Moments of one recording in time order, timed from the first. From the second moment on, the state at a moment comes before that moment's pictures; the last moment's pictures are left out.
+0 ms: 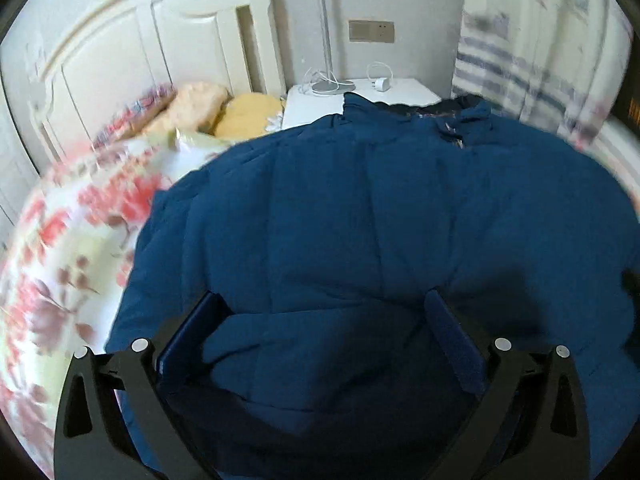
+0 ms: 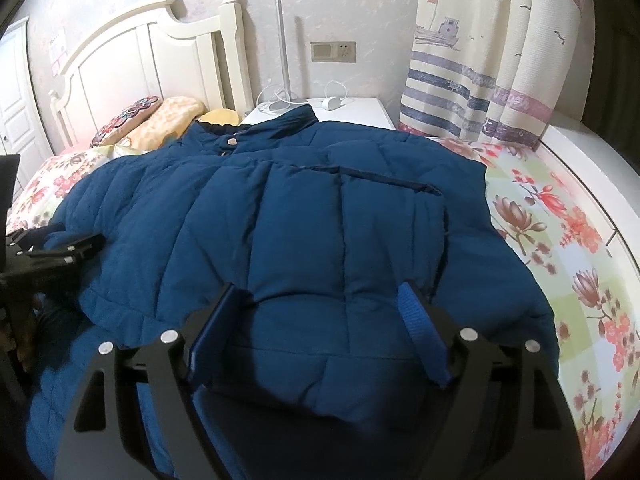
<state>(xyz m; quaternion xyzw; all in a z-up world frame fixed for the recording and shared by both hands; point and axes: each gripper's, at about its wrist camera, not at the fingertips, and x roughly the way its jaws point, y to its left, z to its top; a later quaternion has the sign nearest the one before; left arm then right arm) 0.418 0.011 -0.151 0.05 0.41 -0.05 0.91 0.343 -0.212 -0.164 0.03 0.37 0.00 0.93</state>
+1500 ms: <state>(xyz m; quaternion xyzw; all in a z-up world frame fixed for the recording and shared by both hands) 0.423 0.009 -0.153 0.06 0.41 -0.04 0.91 0.383 -0.195 -0.108 -0.07 0.37 -0.01 0.93</state>
